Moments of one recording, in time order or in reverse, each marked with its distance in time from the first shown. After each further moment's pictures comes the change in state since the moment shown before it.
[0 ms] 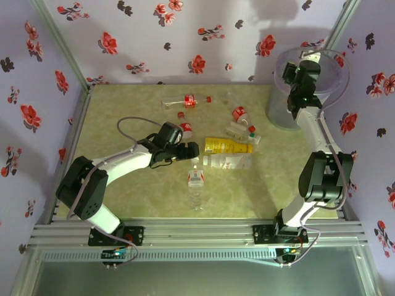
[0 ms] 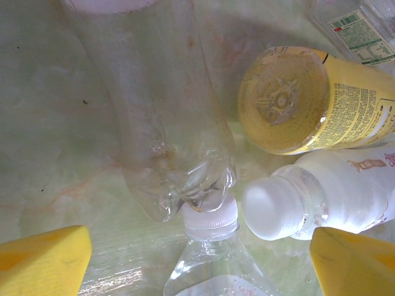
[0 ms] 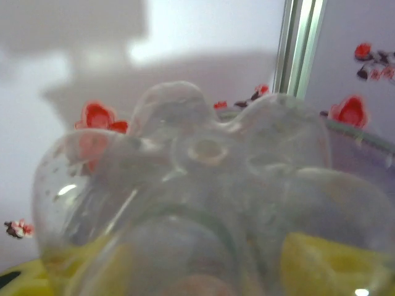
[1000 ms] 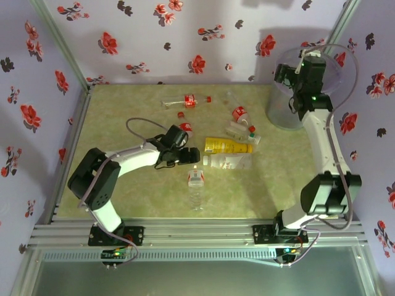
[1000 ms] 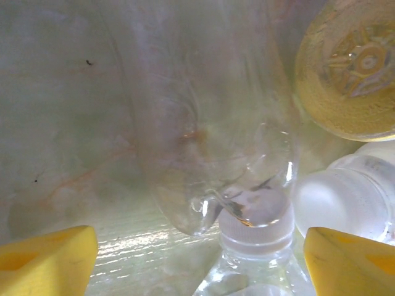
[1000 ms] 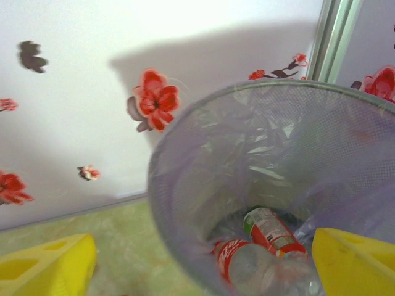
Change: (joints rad) left arm -0.024 0.121 0.049 -0.068 -0.016 0.018; right arm 0.047 -0.180 0.087 -0.385 -0.102 0.051
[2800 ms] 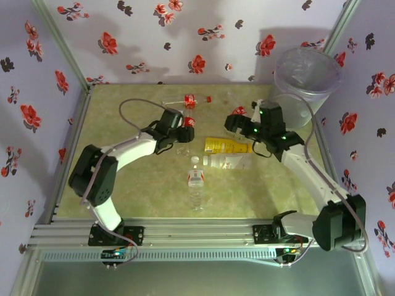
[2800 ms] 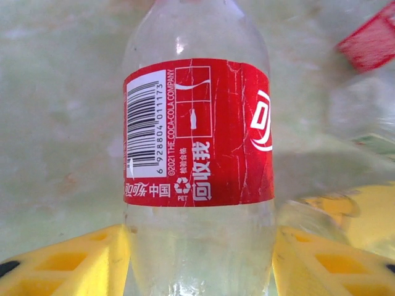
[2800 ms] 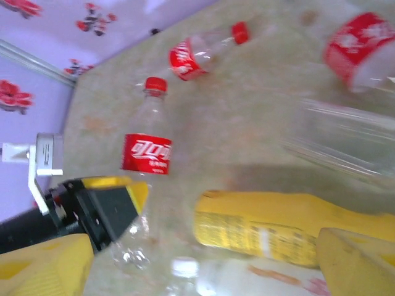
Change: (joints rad) left arm 0.092 -0.007 0.099 0.190 -0.143 0.244; right arm 0.364 -0.222 -0.521 0.045 -0.405 0.480
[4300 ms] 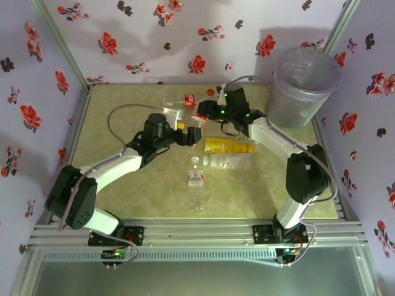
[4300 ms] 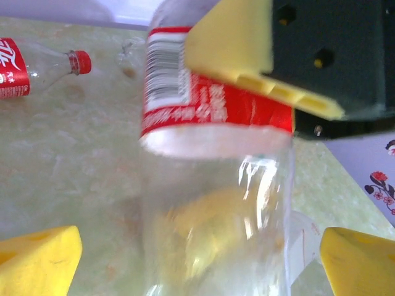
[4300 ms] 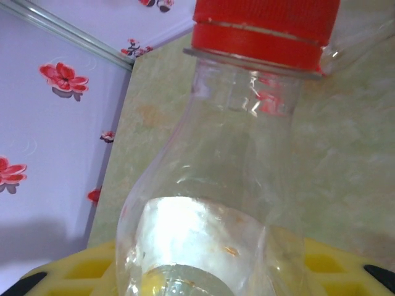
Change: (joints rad) left arm 0.001 -0.239 -0.219 0.361 0.278 0.038; right arm 0.119 0.431 0.333 0.142 -0.061 0.064
